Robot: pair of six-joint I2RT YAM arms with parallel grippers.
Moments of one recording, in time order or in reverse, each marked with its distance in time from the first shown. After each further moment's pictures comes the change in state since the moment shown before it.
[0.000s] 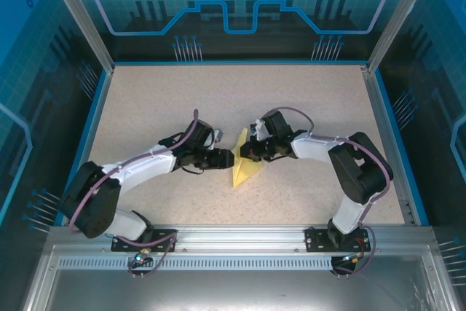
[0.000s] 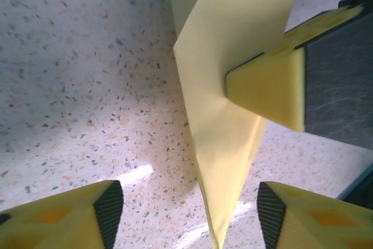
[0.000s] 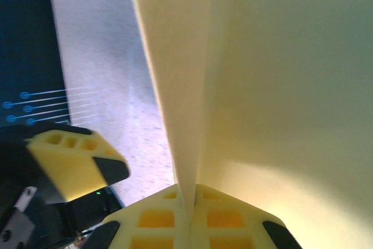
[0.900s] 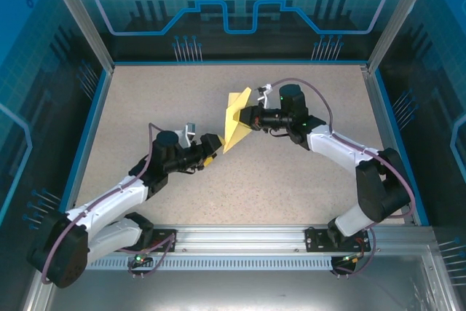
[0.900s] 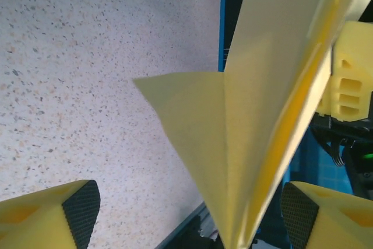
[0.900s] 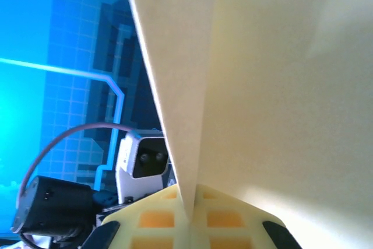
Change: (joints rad) left arm 0.083 -0.374 -0.334 0.552 0.095 -0.619; right arm -0.070 -0.179 0.092 0.251 -0.110 0.209
